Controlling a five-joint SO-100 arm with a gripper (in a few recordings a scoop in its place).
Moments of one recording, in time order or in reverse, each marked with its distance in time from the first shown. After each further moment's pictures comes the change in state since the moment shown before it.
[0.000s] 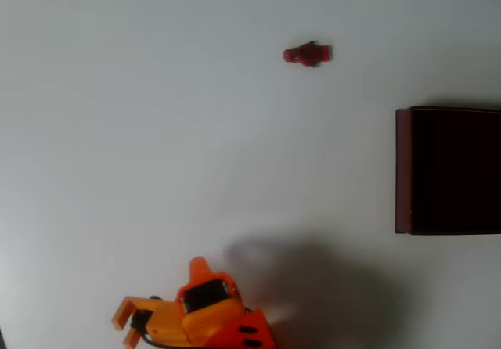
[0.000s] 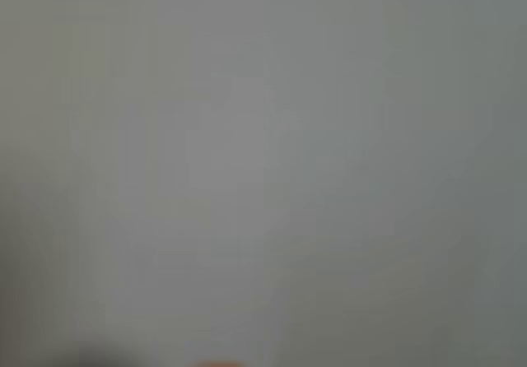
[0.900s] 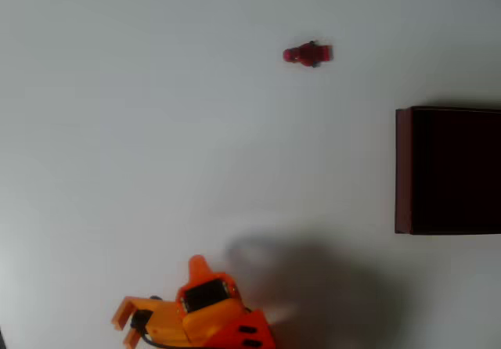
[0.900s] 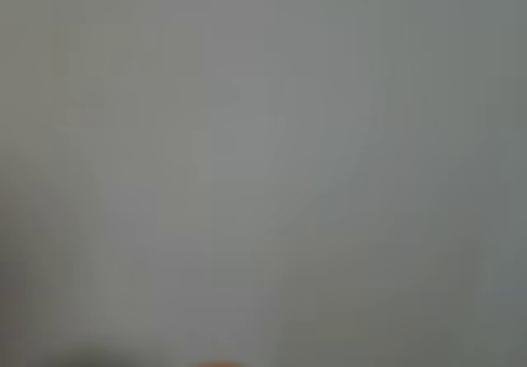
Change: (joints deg) arm 0.0 0.0 0.0 0.0 0.0
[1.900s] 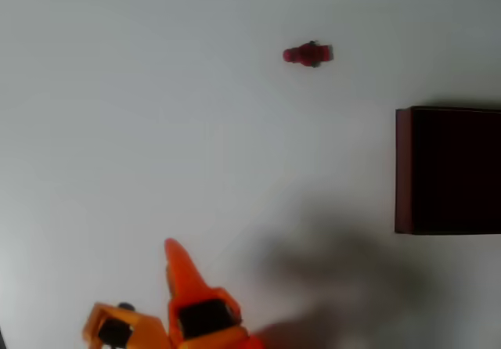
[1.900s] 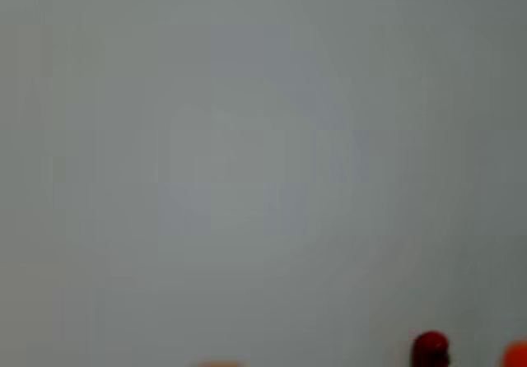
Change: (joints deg) arm -3.8 -19.5 -27.5 3.3 18.0
